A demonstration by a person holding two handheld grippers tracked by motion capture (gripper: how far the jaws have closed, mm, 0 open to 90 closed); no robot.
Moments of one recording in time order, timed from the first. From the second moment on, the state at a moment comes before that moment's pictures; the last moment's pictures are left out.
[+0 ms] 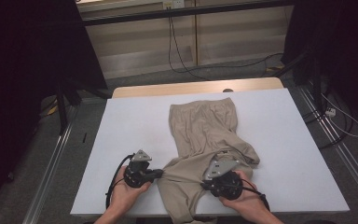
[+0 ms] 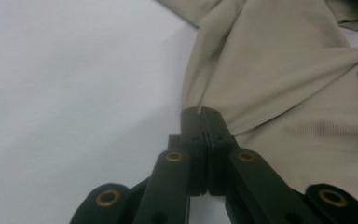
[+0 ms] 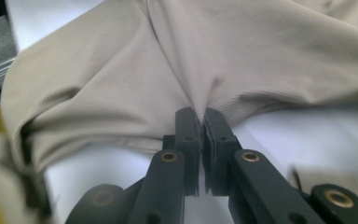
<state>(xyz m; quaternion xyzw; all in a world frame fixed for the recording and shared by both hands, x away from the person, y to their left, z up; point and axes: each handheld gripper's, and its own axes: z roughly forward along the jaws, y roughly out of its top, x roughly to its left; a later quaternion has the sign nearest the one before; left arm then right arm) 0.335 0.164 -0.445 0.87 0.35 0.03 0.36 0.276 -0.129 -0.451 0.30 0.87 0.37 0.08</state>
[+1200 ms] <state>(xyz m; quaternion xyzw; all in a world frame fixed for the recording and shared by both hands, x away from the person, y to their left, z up) 0.399 0.115 -0.452 0.85 0.35 0.10 0.39 0.260 -0.092 -0.455 0.24 0.89 0.38 0.06</state>
